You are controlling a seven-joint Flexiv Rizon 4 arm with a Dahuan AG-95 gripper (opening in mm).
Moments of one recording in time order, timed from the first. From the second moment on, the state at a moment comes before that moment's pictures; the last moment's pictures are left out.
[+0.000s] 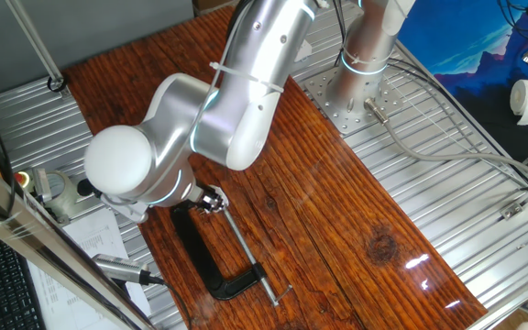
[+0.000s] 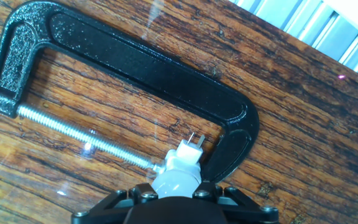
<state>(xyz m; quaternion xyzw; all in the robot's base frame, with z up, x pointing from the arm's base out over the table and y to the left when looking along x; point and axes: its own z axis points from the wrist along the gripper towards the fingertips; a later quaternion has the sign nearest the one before) 0.544 0.154 0.101 0.26 -0.95 0.05 0.17</state>
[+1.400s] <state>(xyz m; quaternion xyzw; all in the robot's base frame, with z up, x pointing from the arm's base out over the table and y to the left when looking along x) 0.541 0.152 0.107 0.28 -0.95 0.04 0.13</state>
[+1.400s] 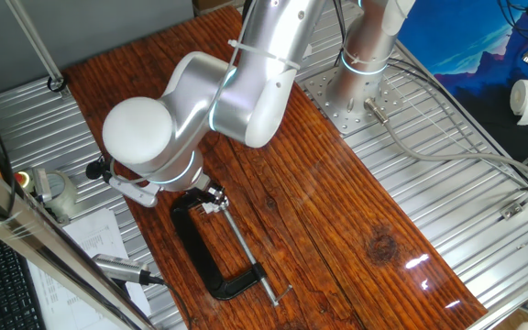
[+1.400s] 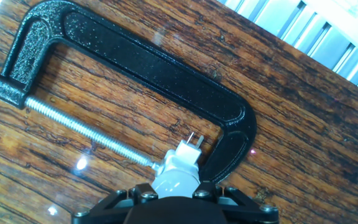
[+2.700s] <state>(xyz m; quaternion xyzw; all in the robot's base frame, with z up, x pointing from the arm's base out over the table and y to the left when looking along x) 0.536 0.148 0.108 0.27 -0.95 0.04 0.13</state>
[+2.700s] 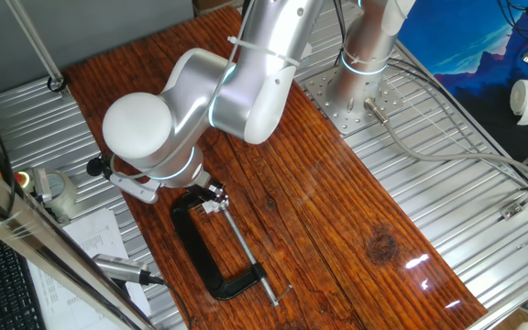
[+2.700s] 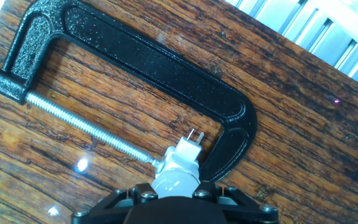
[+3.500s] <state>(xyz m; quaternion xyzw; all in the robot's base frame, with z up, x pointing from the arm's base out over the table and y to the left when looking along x) 0.527 0.145 0.113 0.27 -0.95 0.03 0.13</state>
